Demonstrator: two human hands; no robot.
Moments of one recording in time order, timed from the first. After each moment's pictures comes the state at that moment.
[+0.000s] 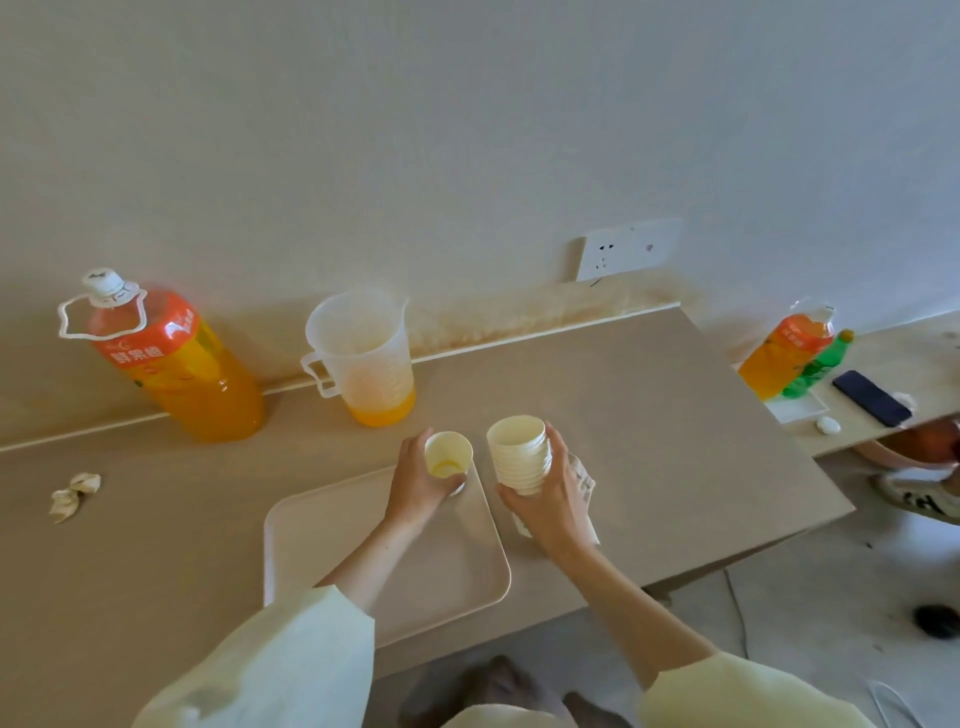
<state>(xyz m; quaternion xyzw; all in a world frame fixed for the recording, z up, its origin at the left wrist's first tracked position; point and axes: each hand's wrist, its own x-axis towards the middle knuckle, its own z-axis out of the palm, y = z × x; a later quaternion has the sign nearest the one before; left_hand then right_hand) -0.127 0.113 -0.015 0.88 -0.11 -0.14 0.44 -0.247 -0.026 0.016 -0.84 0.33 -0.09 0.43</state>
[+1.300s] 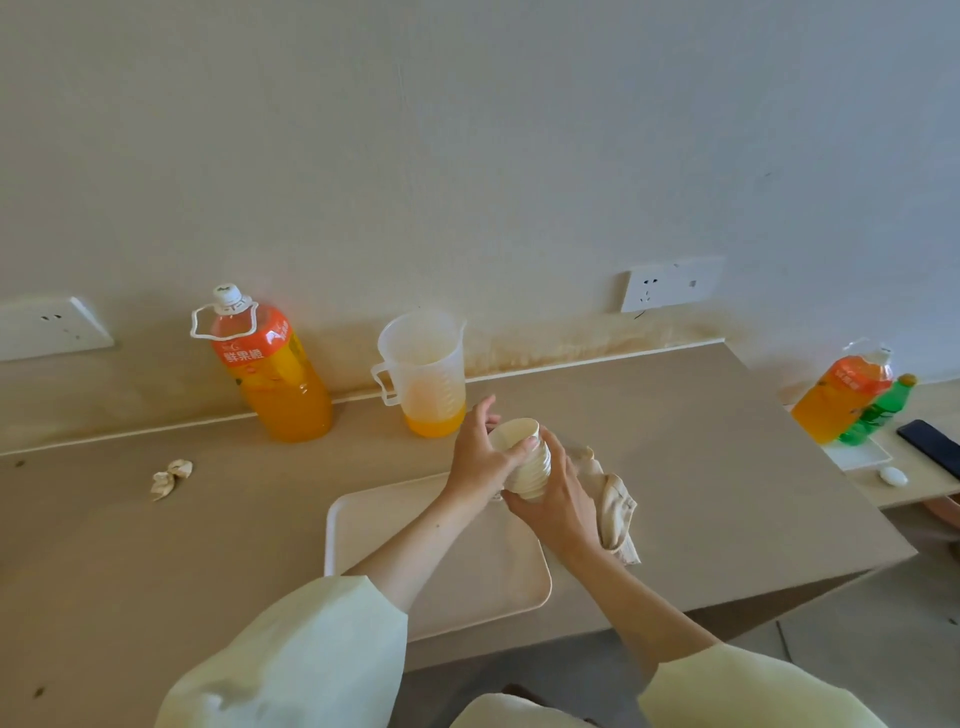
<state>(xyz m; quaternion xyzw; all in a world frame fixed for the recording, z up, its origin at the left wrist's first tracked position) -0.150 0.101 0.069 0.81 -0.12 -0.11 0.57 -0.237 0.013 0.038 -0.88 0.23 -0.08 0.41</state>
